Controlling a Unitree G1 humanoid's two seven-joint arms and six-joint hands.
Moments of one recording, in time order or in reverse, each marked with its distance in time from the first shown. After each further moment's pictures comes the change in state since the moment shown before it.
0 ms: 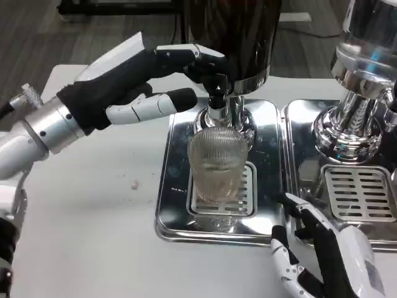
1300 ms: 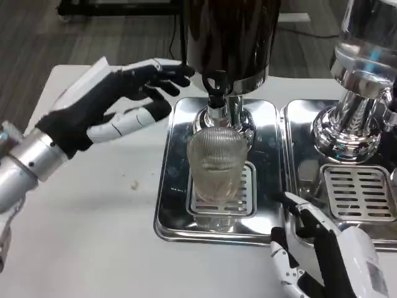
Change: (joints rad) left arm 0.084 0.051 -0.066 0.092 0.061 -0.052 0.284; right arm 0.043 -0.010 0.006 -0.066 -0.043 0.005 0.000
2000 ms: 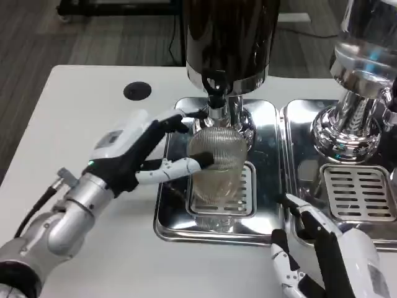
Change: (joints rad) left arm 0.000 -0.117 -0.197 0.222 0.536 0.053 0.691; right arm 0.017 0.000 0.003 -0.011 -0.016 0.000 -0.009
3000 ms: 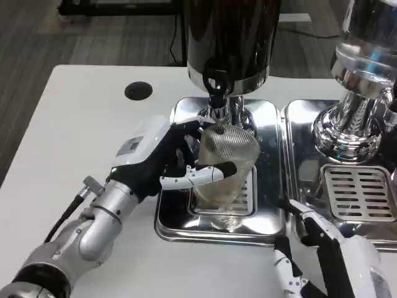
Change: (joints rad) left arm -0.020 -0.108 -0.032 0.061 0.064 0.060 0.123; right arm 0.030 0.000 -0.001 -0.004 -0.013 0.000 -0.013
